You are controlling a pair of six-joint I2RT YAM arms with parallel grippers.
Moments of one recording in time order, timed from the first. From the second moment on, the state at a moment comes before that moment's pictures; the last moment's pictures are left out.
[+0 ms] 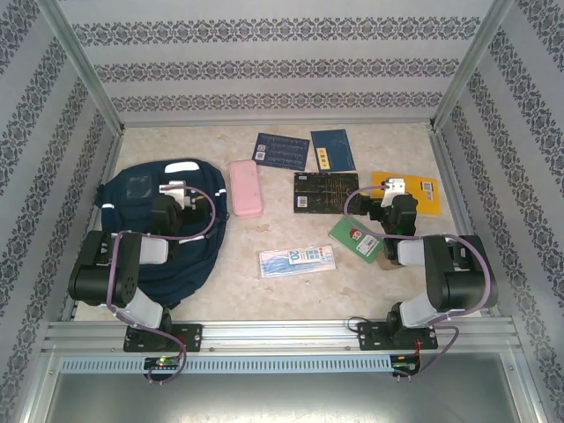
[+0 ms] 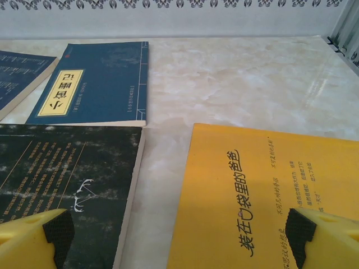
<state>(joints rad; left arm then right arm) 0.00 1.57 0.42 0.71 -0.05 -0.02 -0.01 1.52 0.37 0.78 -0.03 0.03</state>
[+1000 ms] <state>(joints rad) 0.00 1.57 0.42 0.71 -0.06 -0.02 -0.01 1.52 0.37 0.78 -0.04 0.03</state>
